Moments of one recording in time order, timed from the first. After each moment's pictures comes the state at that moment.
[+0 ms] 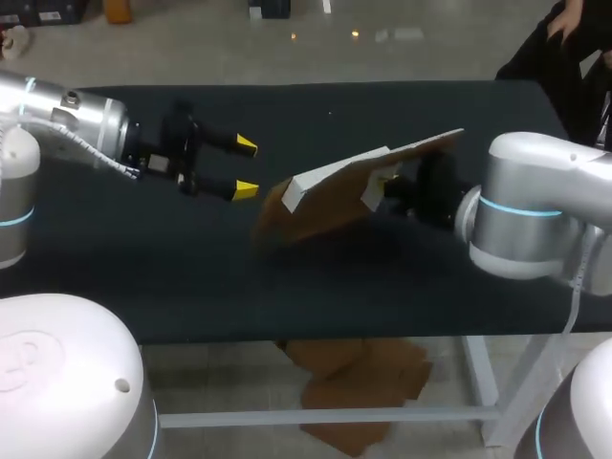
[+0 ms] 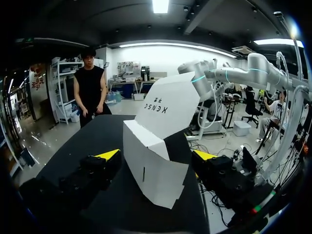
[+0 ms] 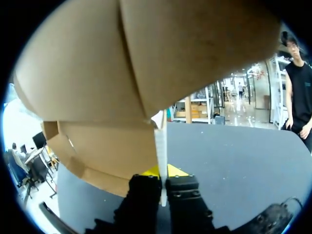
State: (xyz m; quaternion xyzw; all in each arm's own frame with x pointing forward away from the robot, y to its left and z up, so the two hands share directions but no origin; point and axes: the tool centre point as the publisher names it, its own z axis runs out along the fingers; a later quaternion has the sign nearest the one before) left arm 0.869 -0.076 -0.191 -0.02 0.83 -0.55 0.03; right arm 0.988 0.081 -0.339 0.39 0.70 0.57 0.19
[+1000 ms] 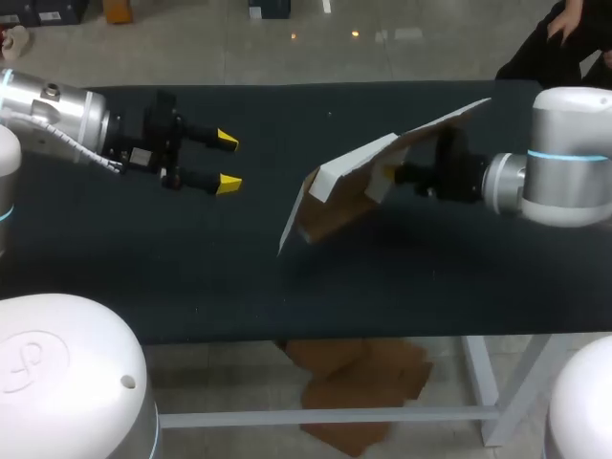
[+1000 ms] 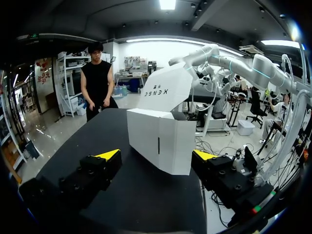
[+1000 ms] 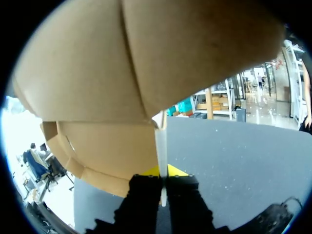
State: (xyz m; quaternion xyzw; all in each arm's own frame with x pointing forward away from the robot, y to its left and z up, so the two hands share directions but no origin) left arm 0.873 -0.049 -0.187 -0.05 0.84 -0.53 0.04; right arm 1.003 0.072 -0.326 0.34 0.74 0.58 0.09
